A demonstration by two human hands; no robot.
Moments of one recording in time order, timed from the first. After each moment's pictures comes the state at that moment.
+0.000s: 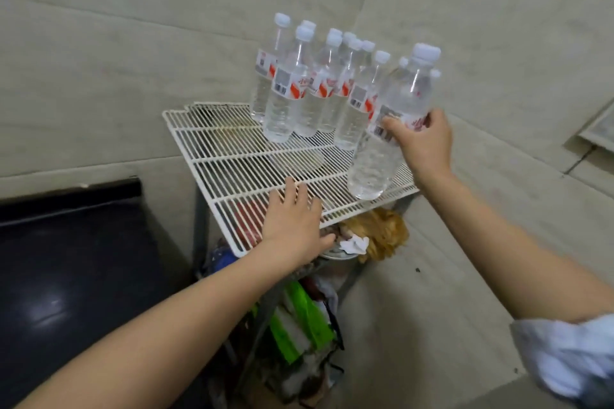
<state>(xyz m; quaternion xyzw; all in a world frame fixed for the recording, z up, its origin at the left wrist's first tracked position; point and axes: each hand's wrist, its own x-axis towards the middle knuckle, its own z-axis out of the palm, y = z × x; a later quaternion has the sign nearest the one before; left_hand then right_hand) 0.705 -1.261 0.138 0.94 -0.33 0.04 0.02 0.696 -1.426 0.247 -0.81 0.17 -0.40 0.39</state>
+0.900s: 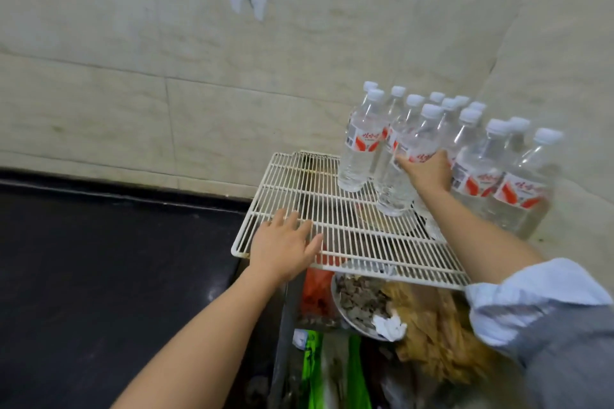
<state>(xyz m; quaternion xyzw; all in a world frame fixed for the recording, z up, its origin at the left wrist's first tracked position) 0.691 -1.296 0.133 0.99 0.01 0.10 0.08 0.840 -1.491 0.225 -0.87 0.05 -0.19 0.45</state>
